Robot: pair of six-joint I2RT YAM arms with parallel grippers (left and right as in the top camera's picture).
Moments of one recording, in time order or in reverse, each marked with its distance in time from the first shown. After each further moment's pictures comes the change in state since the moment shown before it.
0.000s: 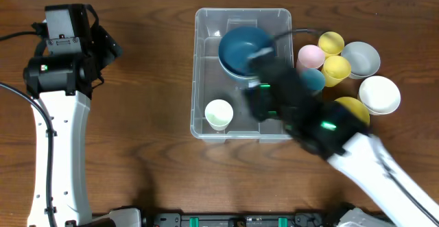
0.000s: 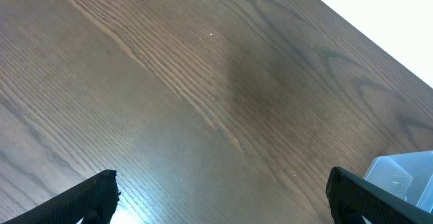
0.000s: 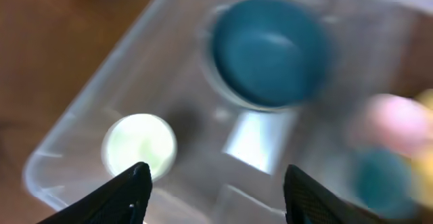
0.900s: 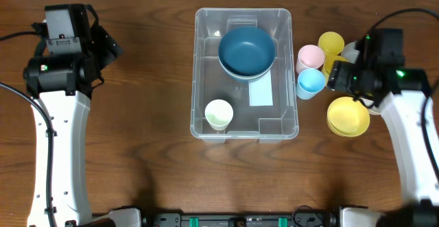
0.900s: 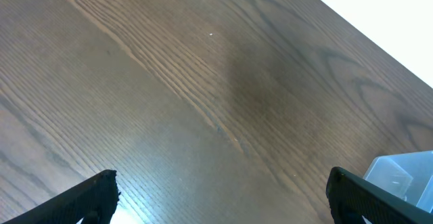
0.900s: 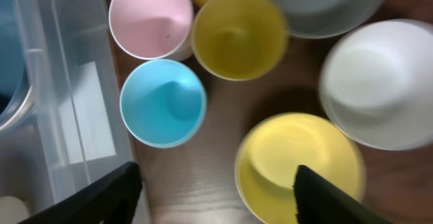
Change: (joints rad) left arm 0.000 0.000 0.000 0.000 0.000 0.000; right arm -0.706 0.213 0.003 -0.129 -0.213 0.069
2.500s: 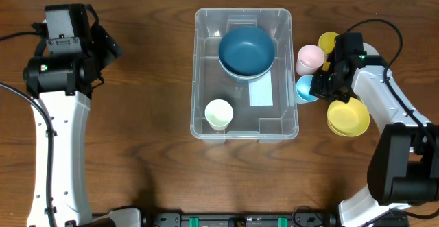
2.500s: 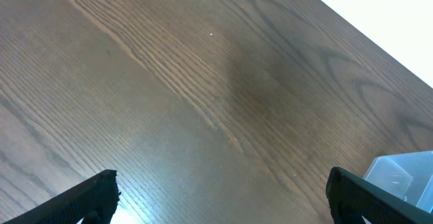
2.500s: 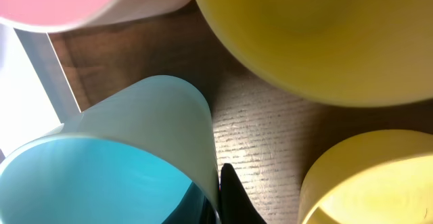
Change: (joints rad) left arm 0.000 0.000 0.000 0.000 0.000 0.000; right arm 0.033 0.307 -0.042 0.097 -0.079 0.063
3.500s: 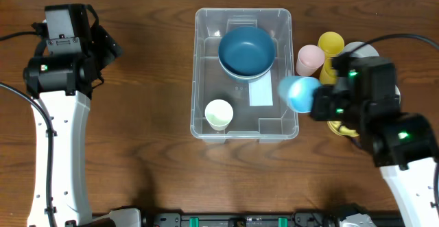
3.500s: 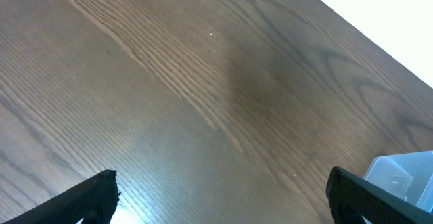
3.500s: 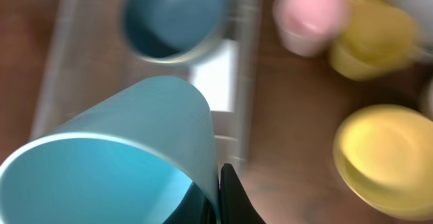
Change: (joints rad) left arm 0.000 0.000 0.000 0.000 0.000 0.000; right arm 0.269 -0.683 0.001 -0.171 -0.005 -0.003
